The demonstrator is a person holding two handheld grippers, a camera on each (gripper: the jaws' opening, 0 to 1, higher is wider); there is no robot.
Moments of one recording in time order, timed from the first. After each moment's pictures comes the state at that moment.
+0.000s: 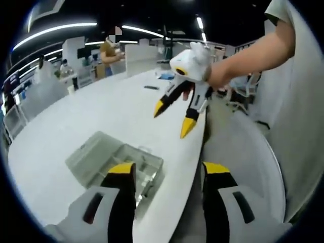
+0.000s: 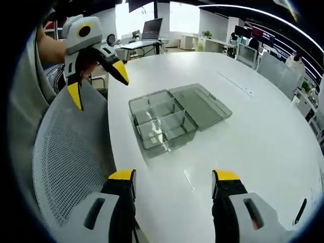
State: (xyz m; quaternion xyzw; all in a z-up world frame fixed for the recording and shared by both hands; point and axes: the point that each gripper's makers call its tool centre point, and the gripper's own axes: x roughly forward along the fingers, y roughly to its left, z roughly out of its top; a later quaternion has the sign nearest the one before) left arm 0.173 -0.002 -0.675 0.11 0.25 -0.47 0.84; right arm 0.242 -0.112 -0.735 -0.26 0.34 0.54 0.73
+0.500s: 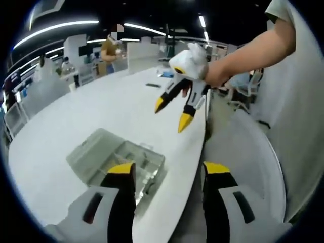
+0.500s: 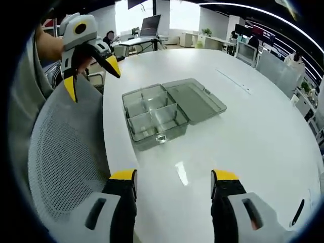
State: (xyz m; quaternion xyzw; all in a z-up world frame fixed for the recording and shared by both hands) left arm 0.175 0.002 -0.676 0.11 0.26 -0.46 0.84; right arm 0.259 -0.124 -0.744 -0.28 0.34 0.53 0.72
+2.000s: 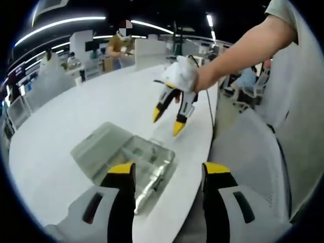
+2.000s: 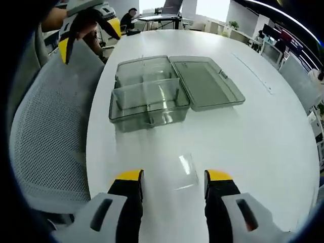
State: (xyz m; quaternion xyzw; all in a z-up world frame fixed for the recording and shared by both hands) left arm 0.188 0.013 -0.686 0.10 0.28 -0.44 0.85; right arm 0.288 -0.115 -0.798 -0.37 0.36 0.58 0.64
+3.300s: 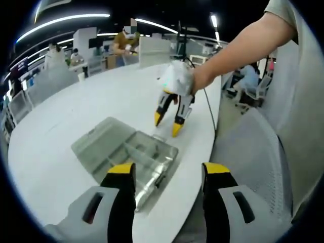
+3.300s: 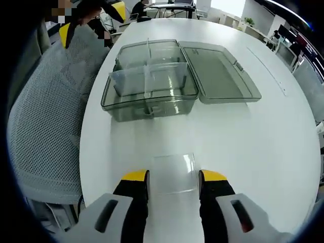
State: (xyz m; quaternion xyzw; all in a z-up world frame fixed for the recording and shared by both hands) left arm 0.190 0.019 -0.695 0.09 0.28 -0.43 0.85; right arm 0.292 -0.113 -0.819 -0.40 0.37 0.60 0.59
